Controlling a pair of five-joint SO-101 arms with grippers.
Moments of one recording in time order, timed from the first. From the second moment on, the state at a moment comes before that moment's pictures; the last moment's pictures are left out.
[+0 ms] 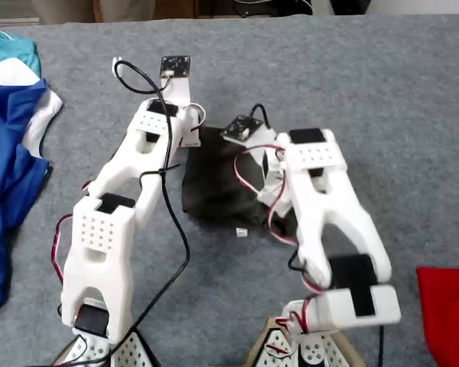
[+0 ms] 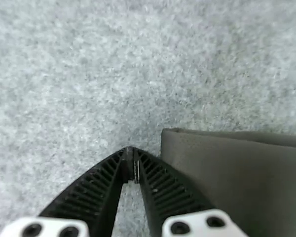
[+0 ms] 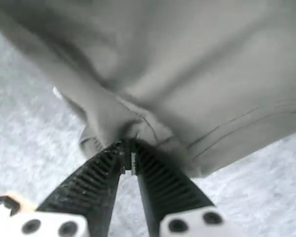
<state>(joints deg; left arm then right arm) 11.1 42.5 -23.1 53.9 4.8 -9.5 -2.2 28.8 73.5 33.6</state>
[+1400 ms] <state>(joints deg) 11.2 62.8 -60.9 79.3 4.4 -9.5 -9.5 38.6 68.7 34.2</state>
